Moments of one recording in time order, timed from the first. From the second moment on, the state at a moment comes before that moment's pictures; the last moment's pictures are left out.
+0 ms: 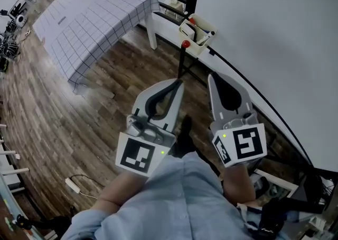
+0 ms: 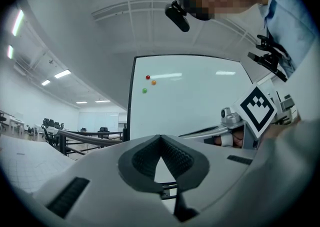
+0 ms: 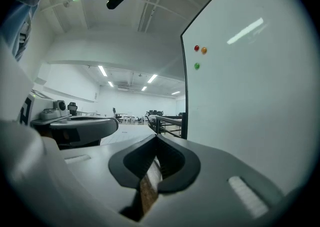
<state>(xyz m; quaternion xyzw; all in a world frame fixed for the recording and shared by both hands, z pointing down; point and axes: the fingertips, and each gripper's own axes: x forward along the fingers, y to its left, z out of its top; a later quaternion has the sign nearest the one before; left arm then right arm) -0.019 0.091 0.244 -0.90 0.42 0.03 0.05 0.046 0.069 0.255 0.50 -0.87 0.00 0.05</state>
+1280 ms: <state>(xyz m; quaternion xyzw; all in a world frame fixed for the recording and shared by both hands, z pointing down) 0.003 -0.088 0.231 -0.88 0.47 0.02 0.06 0.036 -0.102 0.281 0.40 -0.90 -0.01 0.14</state>
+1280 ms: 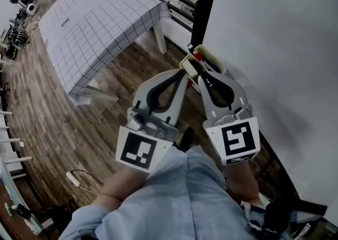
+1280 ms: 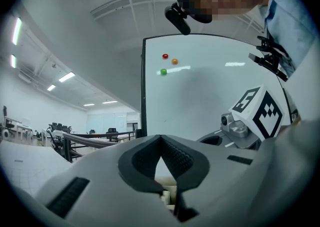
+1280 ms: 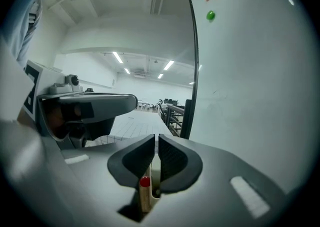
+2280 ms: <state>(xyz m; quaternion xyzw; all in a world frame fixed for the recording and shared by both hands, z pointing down) -0.024 -0.194 0.289 -0.91 0.41 0.05 -0.05 -0.004 -0.153 0.380 0.32 -0.82 -0.01 0.48</state>
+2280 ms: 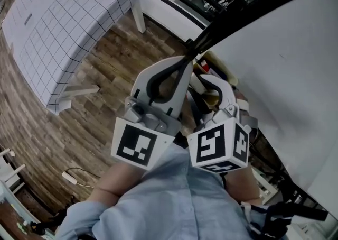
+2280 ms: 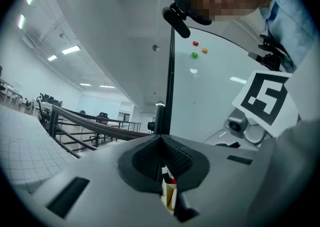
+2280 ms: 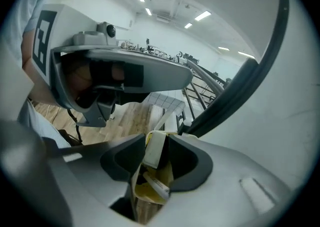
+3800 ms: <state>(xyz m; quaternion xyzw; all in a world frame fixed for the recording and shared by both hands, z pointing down) -0.013 -0.183 0.250 -0.93 0.37 0.05 0.01 0.017 -0.142 0.312 0.40 -0.81 -0.04 0.43</state>
